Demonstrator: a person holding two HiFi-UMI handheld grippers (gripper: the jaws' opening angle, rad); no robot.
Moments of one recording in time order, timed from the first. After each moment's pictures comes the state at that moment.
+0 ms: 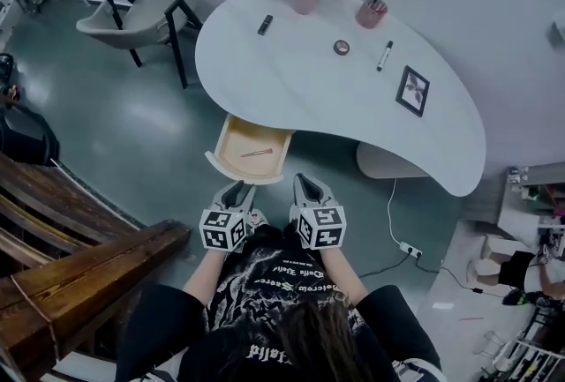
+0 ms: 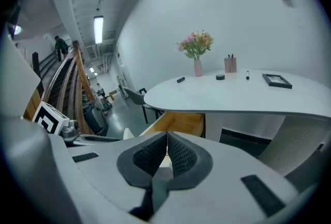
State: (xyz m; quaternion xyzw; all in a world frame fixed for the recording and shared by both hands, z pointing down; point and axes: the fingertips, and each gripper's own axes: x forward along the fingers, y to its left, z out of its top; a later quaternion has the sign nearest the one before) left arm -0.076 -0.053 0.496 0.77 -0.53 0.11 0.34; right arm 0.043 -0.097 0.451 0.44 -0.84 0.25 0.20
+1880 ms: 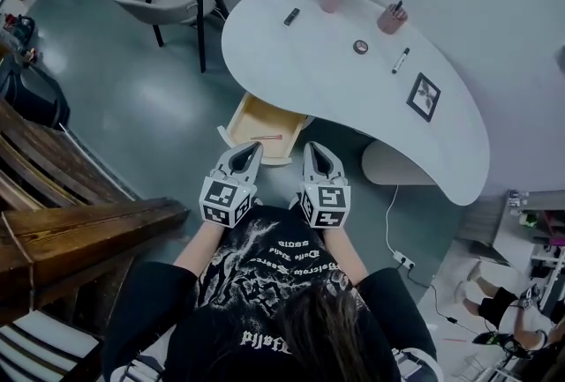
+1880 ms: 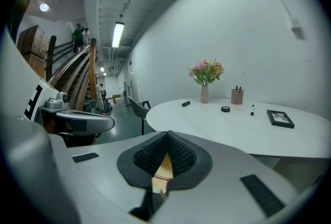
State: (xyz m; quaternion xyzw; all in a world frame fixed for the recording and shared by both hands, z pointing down) left arm -0.074 -0.070 0.379 0.81 -0.56 0.06 0.17; right arm 0.034 -0.110 0.386 0.44 -0.87 0.12 0.16
